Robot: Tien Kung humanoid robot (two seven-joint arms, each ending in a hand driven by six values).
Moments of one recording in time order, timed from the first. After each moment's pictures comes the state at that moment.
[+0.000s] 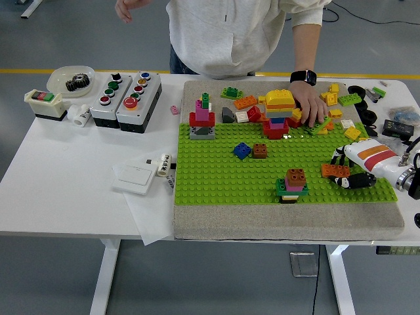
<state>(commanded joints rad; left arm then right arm) -0.15 0.13 -0.32 -0.30 0.81 0.30 0.13 0.71 -0.51 0.50 0.74 -1.86 -0.30 0.35</state>
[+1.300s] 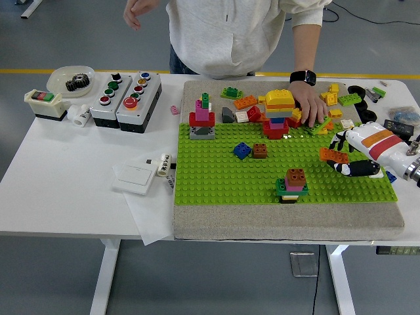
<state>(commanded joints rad) -0.14 0.13 -0.32 -0.29 0.82 0.30 0.13 0.66 -0.60 0.64 0.96 -1.94 -0.33 0.38</state>
